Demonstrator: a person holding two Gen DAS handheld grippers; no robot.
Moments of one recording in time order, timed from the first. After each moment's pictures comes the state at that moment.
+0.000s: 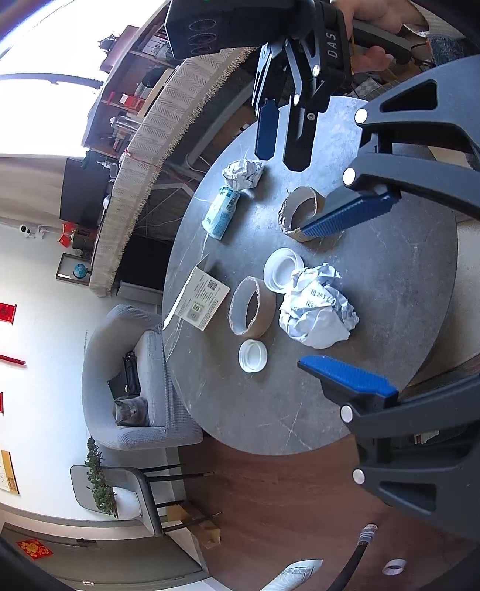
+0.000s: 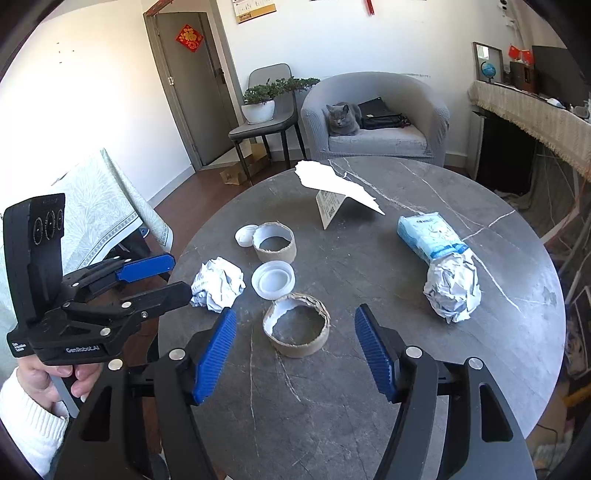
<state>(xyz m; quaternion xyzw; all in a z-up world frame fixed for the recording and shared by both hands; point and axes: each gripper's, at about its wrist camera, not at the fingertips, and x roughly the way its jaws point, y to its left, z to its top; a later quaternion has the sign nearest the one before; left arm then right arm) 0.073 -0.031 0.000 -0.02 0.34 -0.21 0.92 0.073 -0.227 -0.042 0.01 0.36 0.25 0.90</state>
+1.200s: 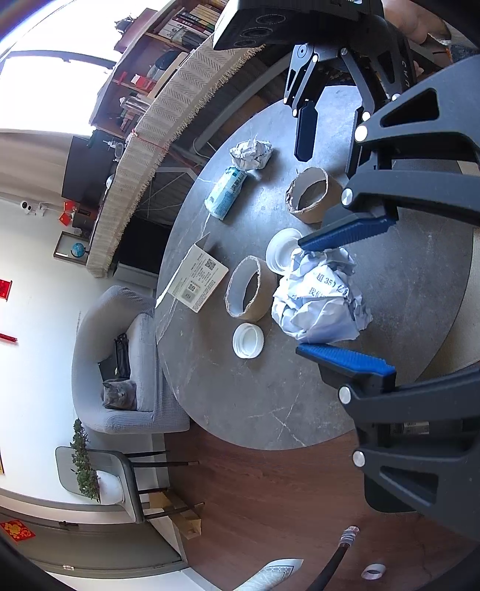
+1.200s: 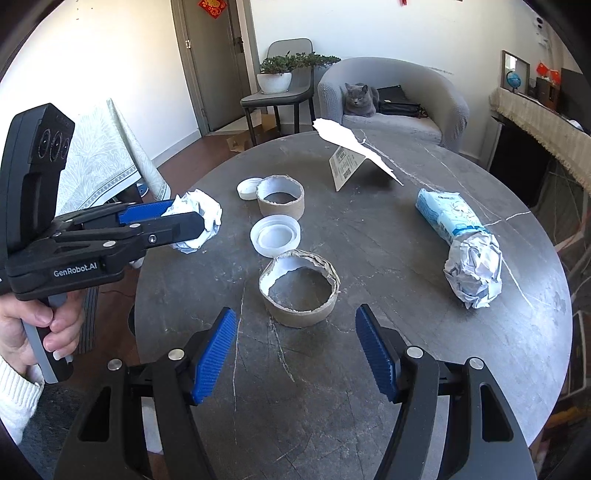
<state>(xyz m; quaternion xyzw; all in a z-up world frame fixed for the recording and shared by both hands) 0.084 -0.025 -0.004 -0.05 0.35 -0.18 0.92 0.074 -0.202 -0.069 -0.07 0.38 0.25 0.89</state>
